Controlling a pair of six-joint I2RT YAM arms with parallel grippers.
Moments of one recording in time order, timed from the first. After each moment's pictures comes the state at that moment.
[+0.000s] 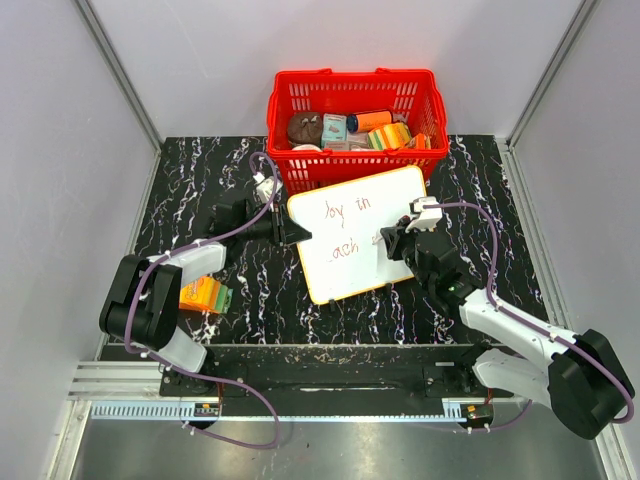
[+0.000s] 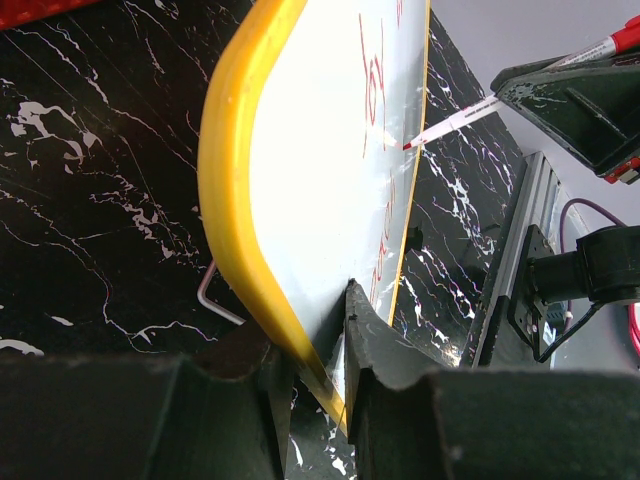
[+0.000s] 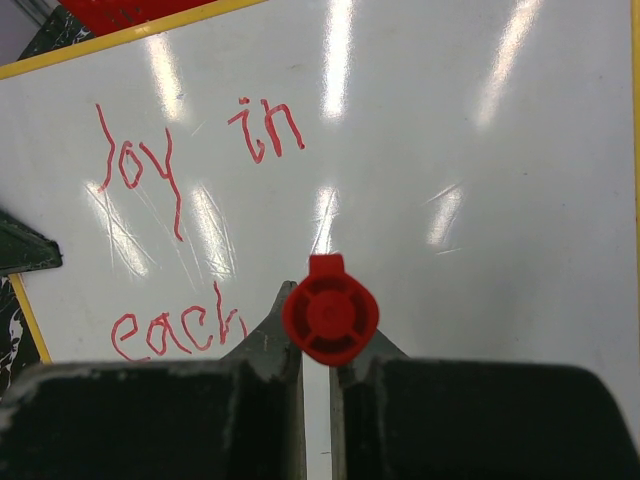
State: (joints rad) left arm -0.29 1.55 0.75 0.39 0.84 -0.37; right arm 0.62 1.06 0.50 0.35 0.28 0.35
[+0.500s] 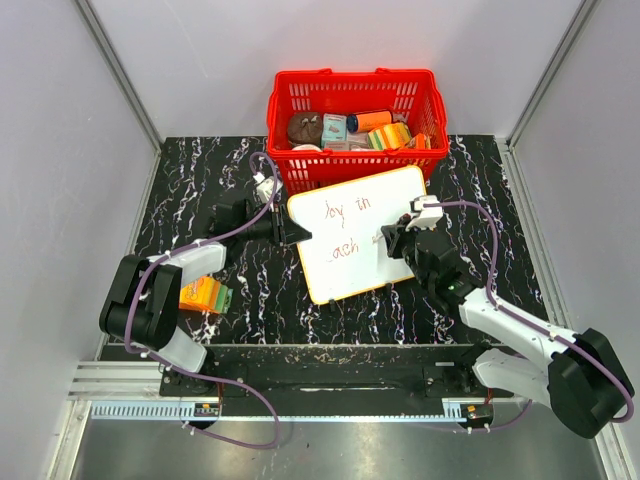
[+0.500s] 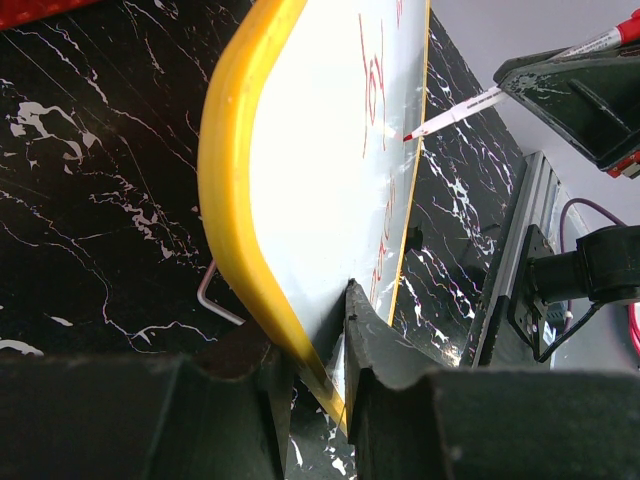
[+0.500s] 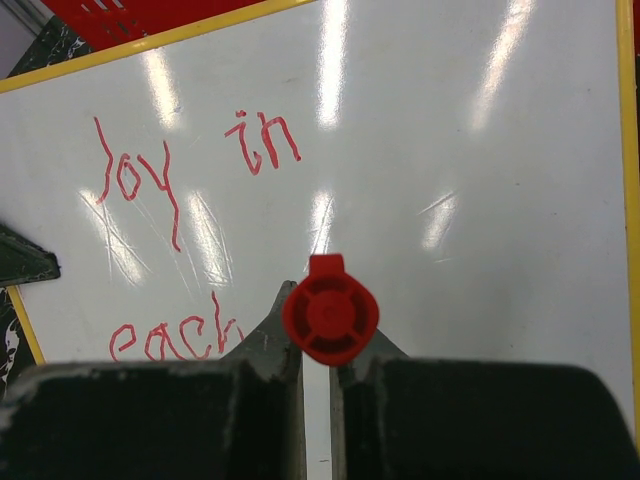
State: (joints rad) left arm -0.29 1.55 0.75 0.39 0.84 -0.37; right arm 0.62 1.07 0.51 0.35 0.30 0.34
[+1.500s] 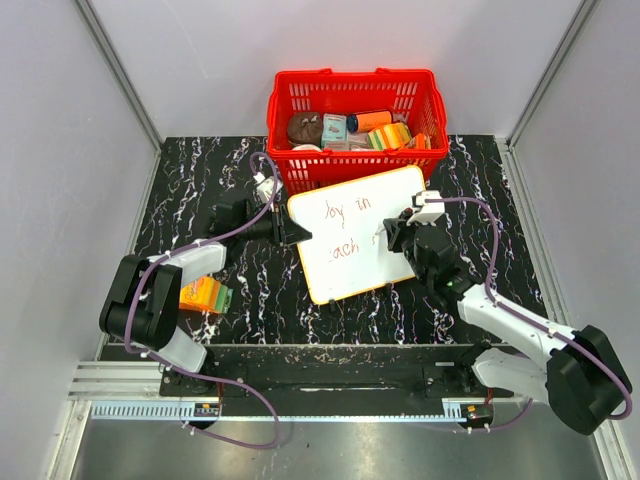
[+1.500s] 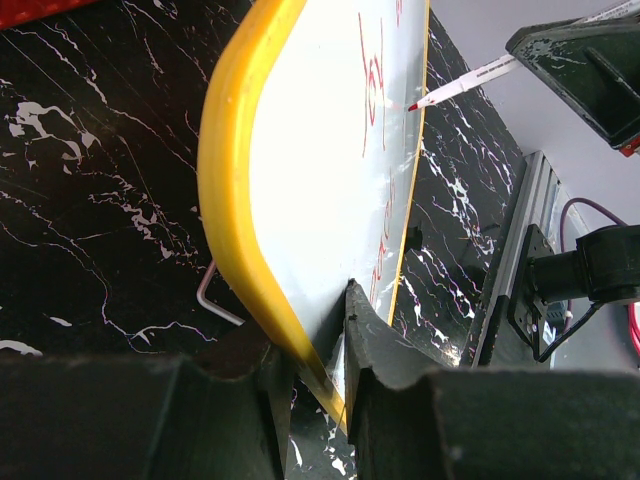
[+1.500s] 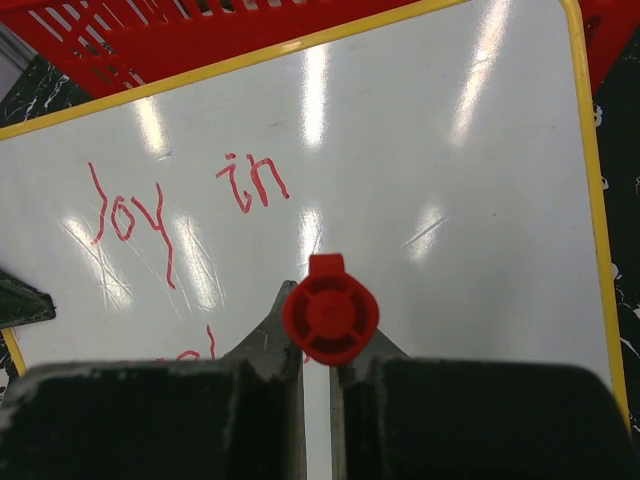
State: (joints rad) left arm -0.29 1.55 0.75 0.39 0.84 -0.37; right arm 0.62 1.09 0.55 0.37 0.36 0.33
